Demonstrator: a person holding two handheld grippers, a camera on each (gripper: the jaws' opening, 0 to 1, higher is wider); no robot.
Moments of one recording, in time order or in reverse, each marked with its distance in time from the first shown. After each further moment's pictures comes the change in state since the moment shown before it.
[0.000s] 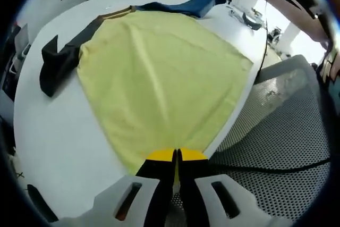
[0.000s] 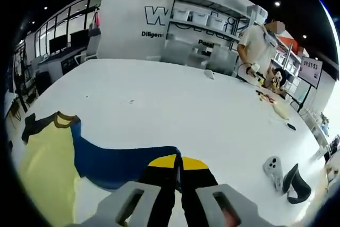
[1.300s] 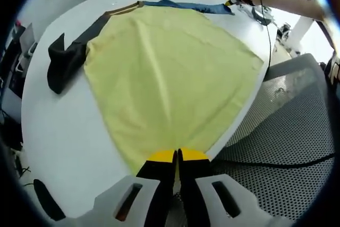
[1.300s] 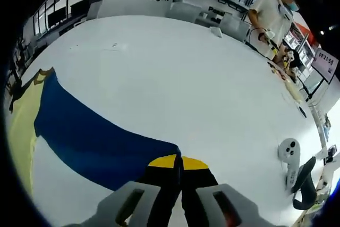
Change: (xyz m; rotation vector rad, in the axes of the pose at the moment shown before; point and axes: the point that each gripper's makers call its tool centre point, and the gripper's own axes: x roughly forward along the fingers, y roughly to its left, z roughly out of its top) left arm -0.004 0.007 -0.003 -0.023 0.047 0.081; right arm 0.073 -0.031 -0.099 -0.129 0.239 0.035
